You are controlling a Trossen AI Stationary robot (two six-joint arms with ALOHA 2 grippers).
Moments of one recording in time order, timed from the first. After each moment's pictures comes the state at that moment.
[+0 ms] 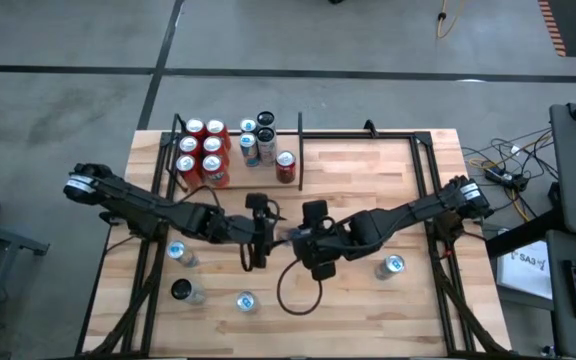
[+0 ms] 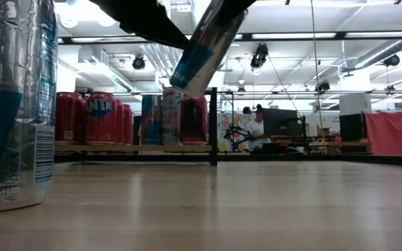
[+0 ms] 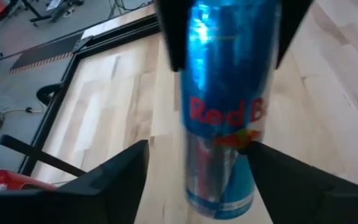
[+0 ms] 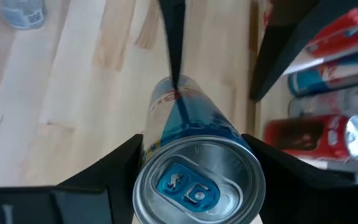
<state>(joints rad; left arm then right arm) -0.27 1.44 0.97 -0.11 -0.42 0.13 0.33 1.82 1.76 -0.96 0.44 -0.07</state>
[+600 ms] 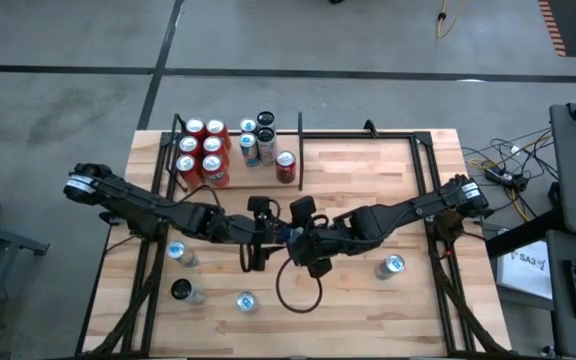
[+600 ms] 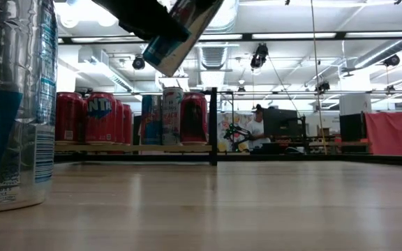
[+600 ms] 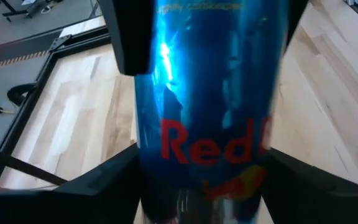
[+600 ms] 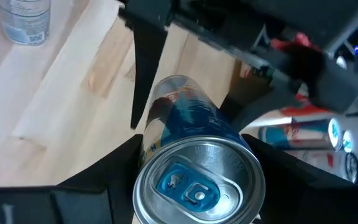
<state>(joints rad) -0.26 1.44 0.97 -0.10 -0.33 0.09 0.30 1.82 1.79 -0.84 0.44 -0.35</state>
